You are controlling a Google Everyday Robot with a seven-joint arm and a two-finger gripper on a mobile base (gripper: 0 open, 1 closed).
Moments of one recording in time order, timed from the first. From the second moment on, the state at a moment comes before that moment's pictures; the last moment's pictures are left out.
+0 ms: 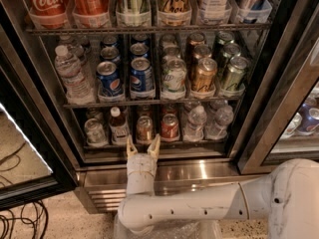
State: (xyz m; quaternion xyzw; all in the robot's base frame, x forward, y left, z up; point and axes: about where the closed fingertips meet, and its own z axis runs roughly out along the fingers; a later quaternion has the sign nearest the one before) arm 0.609 0.034 0.619 0.00 0.70 -0.04 0.71
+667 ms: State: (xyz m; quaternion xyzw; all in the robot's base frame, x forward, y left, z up) arm 0.609 0.034 0.619 0.00 0.70 -0.04 0.71
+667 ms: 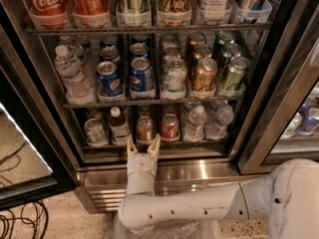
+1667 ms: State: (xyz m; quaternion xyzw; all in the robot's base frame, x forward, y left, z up) arm 0.643 0.020 0.614 -0.01 0.70 -0.05 0.71
